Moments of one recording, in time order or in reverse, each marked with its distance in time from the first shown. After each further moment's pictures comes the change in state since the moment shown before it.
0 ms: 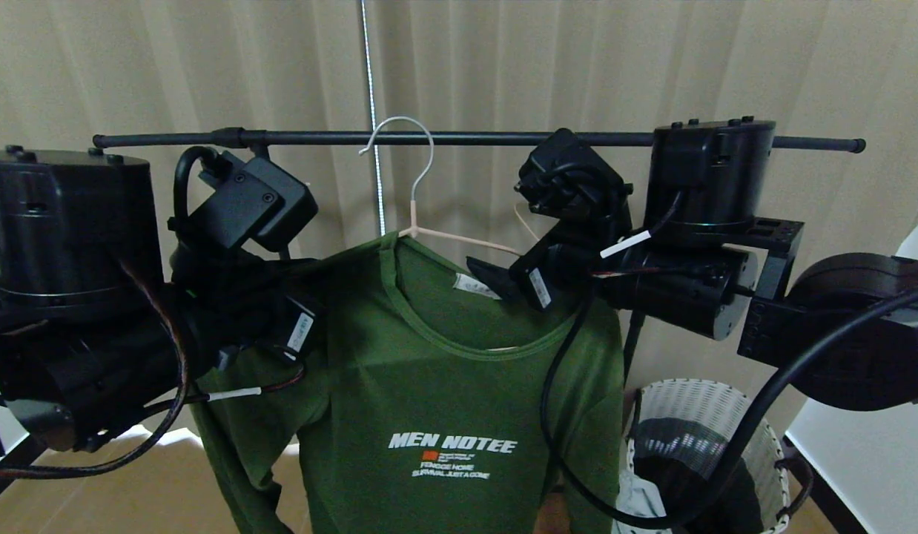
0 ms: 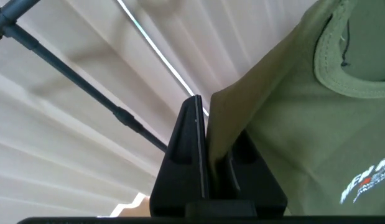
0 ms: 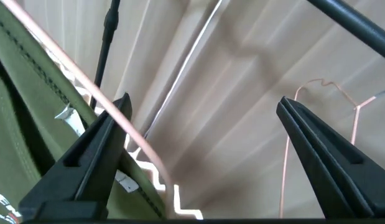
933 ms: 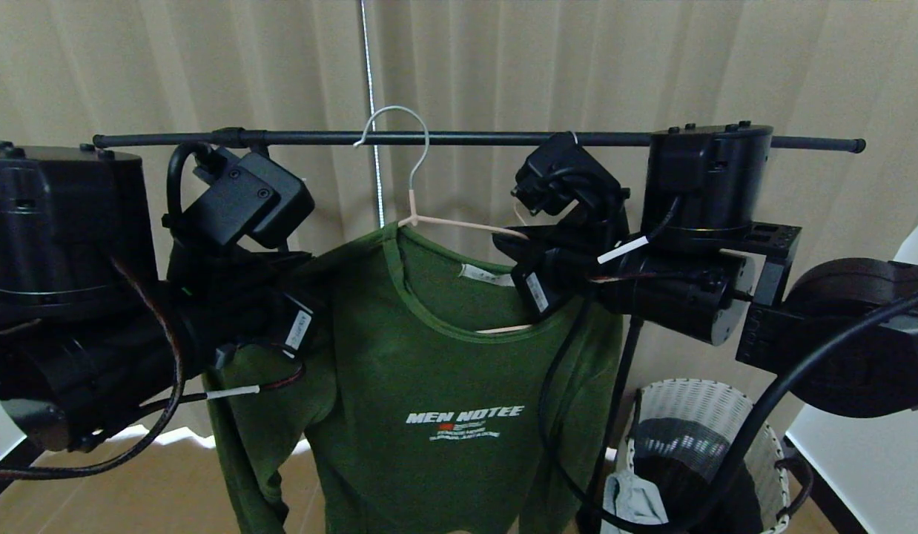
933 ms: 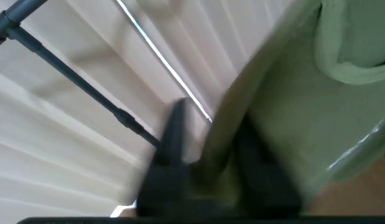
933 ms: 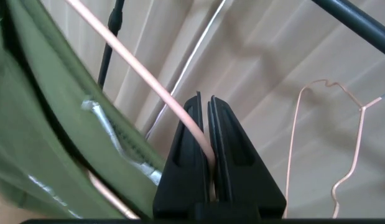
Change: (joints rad) left arm -0.001 -0.006 -0.001 0.000 0.000 -0.002; right arm 0.010 -0.003 0.013 -0.013 0.000 0.003
